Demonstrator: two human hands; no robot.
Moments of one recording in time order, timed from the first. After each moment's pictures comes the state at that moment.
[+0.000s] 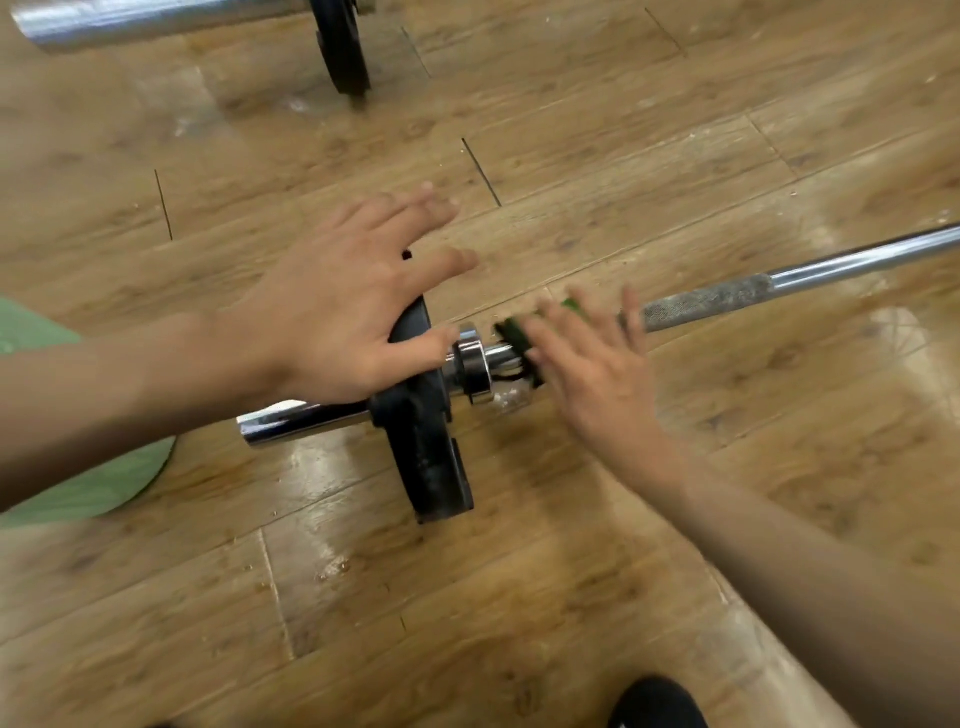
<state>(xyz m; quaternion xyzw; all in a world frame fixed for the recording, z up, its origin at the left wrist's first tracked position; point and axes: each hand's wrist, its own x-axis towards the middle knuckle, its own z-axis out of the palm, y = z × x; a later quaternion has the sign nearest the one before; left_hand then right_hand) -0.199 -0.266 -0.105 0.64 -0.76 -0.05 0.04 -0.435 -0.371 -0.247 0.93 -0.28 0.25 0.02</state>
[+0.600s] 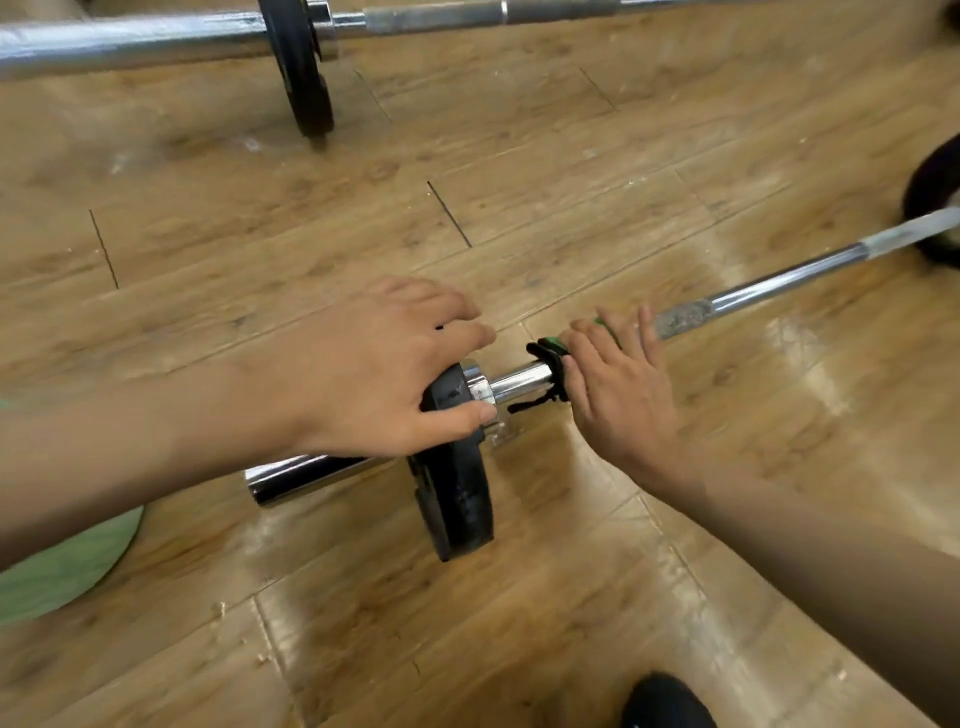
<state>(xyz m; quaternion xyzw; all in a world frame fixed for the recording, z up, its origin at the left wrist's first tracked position) -0.179 -0.272 -0.108 0.56 -0.82 -0.09 0.05 -0.445 -0.382 -0.211 0.91 -0.40 0.08 0.04</state>
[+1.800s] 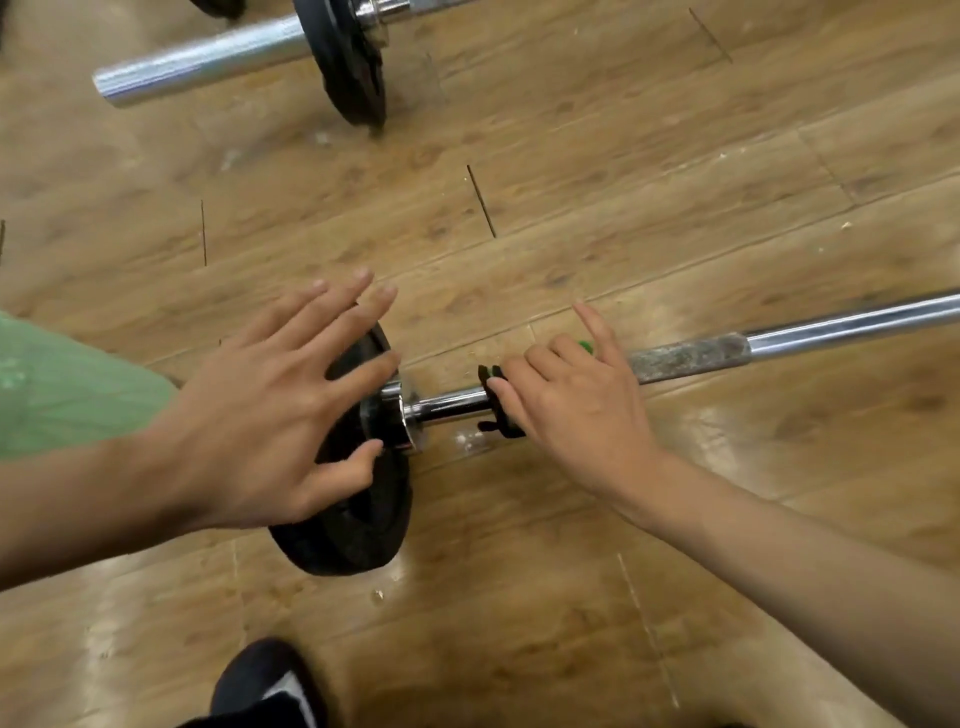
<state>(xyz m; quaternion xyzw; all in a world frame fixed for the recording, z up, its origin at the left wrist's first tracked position) -0.253 -0.260 -0.099 0.68 -0.72 0.01 -0.10 -0.452 -0.433 -0.237 0.94 -0.19 0.28 0.01</state>
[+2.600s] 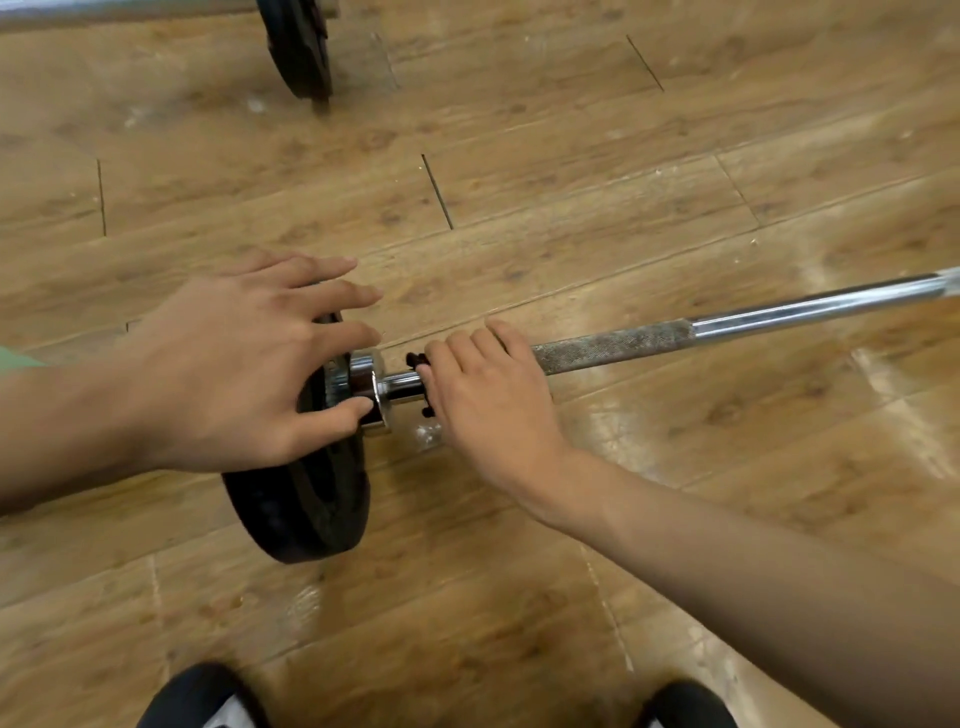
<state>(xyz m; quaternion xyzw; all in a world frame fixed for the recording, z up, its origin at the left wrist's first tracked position) -0.223 -0.277 -0.111 0.65 -0.76 -0.01 -0.04 -0.410 -0.395 -0.231 0.95 -0.22 0.23 0.01</state>
